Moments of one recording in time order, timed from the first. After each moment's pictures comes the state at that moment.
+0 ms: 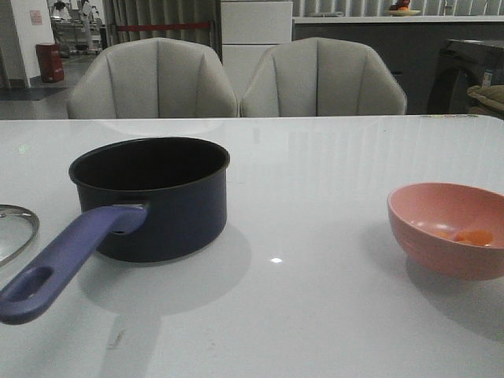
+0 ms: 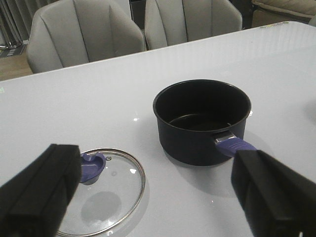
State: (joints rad) left arm -0.30 0.08 -0.37 -0.02 0.58 0.09; right arm 0.05 0.90 -0.63 0.09 0.57 0.04
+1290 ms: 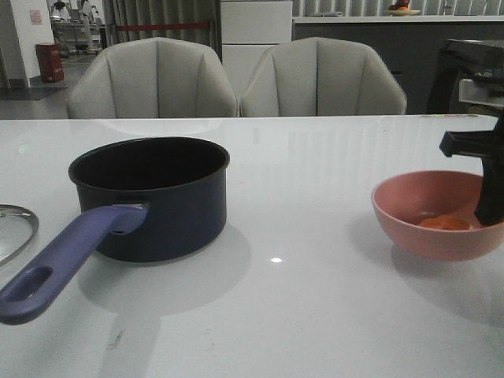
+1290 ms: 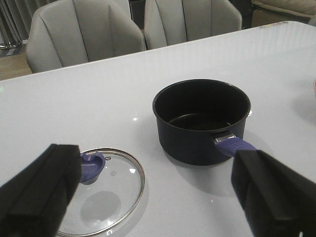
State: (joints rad) left arm -0.30 0.08 -0.37 -0.02 0.58 0.09; right arm -0.03 1.79 -1.14 0.19 0.72 -0.03
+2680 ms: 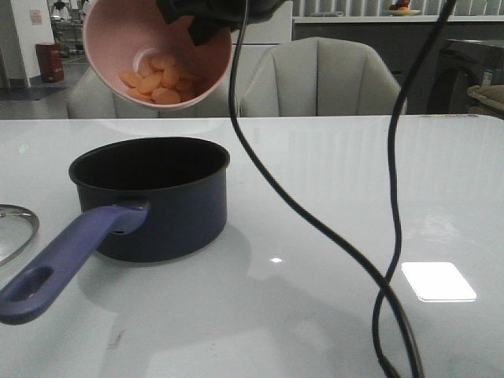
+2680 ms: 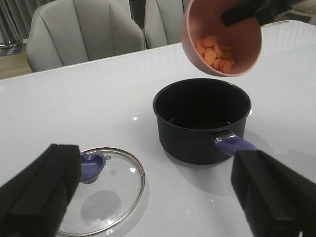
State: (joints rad) left arm -0.30 0.08 -0.37 -0.02 0.58 0.09; right arm 0.60 1.81 -1.44 -0.01 0.10 -0.15
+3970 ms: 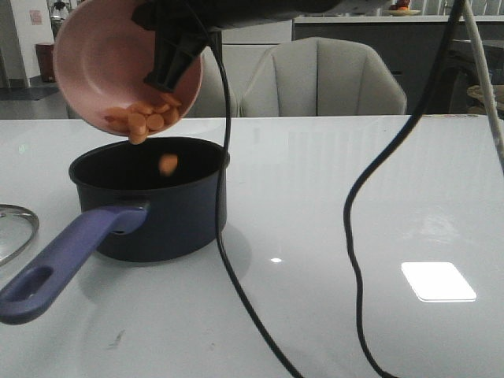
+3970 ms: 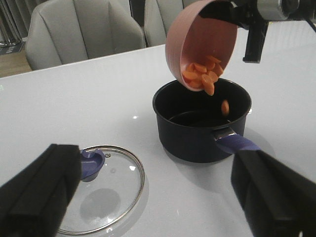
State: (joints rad) left arm -0.30 0.08 -0.36 -0.02 0.58 0.09; right arm 0.71 1.85 -1.24 0.06 -0.55 -1.03
